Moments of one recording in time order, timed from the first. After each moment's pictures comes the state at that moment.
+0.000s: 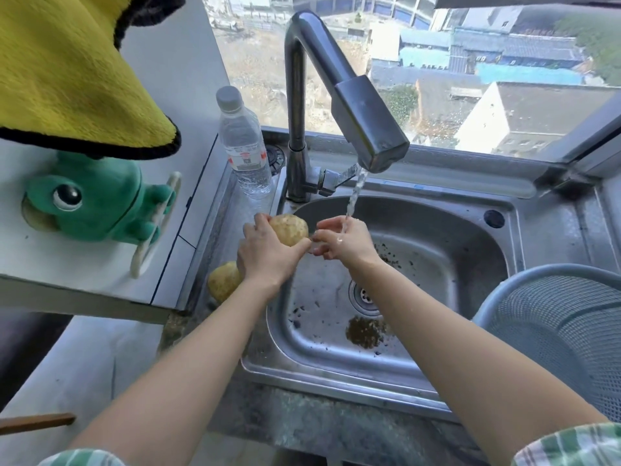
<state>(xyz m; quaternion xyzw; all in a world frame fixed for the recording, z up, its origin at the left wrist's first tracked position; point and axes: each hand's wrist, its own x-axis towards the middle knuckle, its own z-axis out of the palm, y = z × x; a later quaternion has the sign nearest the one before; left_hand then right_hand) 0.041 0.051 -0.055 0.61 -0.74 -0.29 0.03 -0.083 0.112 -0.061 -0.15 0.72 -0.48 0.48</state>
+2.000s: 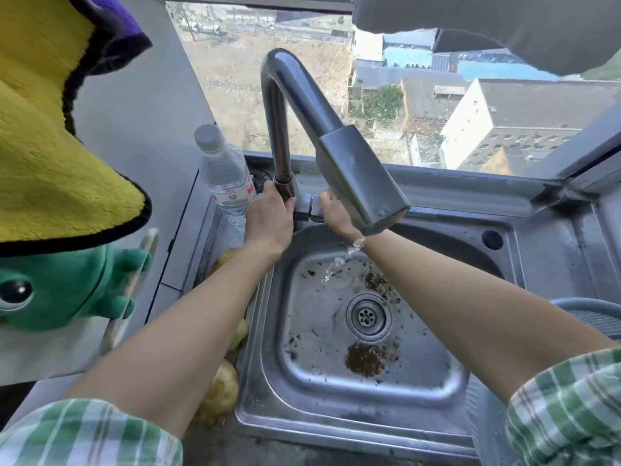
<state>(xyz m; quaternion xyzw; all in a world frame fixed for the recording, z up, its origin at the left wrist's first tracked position) -0.031 -0.039 -0.056 0.50 -0.81 -0.28 0.11 -0.151 0.020 -0.055 -0.32 0.86 -0.28 0.28</state>
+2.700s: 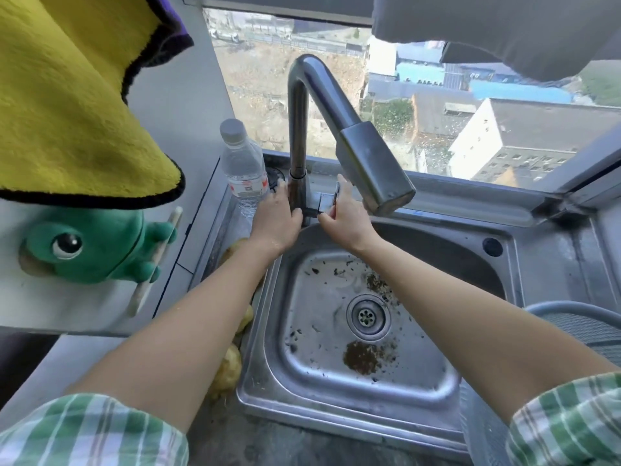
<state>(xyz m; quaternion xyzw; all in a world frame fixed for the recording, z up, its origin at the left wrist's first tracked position) -0.010 -0.034 -0.047 0.48 -0.81 -0.32 0.05 -0.129 0.053 -0.039 -0.39 0.81 -0.32 0.31</state>
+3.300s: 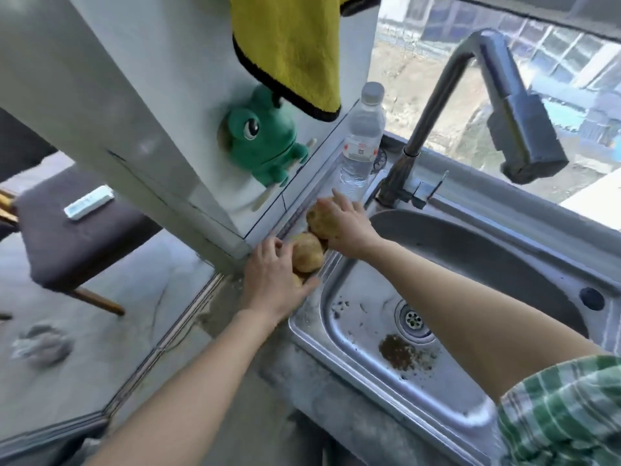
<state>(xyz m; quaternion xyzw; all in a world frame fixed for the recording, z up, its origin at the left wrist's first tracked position) 0.160 0.103 -0.060 0.61 -0.78 -0.13 0.04 -0.022 0.039 -0.065 -0.69 0.66 -0.03 0.30</state>
